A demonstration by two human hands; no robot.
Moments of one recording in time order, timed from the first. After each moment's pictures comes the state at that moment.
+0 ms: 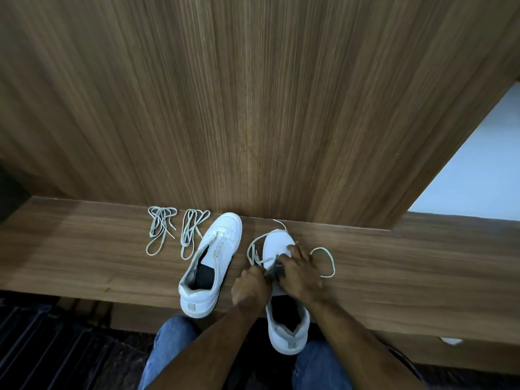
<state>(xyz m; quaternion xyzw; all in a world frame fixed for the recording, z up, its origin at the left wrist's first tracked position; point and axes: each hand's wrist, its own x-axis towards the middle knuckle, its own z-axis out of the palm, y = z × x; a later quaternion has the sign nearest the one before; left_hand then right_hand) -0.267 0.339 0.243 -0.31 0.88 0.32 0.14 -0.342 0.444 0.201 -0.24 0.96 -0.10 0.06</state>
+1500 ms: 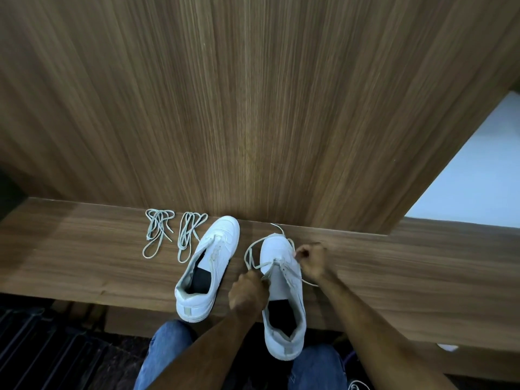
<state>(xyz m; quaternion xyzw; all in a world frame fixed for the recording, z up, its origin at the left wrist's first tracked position) -0.269 0.338 0.241 -0.30 0.89 0.31 0.15 -0.388 0.470 0.216 -0.06 0.94 -0.33 0.10</state>
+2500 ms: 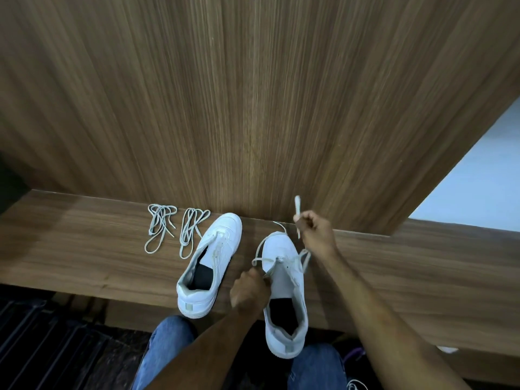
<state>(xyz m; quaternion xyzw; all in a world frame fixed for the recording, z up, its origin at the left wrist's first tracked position) -0.270 0.337 0.232 -0.31 0.89 0.32 0.12 -0.393 0.446 0.275 -0.09 0.81 -0.57 0.05</state>
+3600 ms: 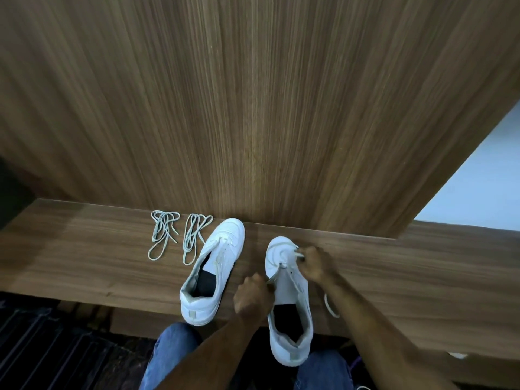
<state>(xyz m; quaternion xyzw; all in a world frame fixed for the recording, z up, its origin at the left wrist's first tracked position) -0.275 0.337 0.226 -0.31 0.90 0.28 0.14 -0.389 0.458 0.230 -0.16 0.95 -0.21 0.15</state>
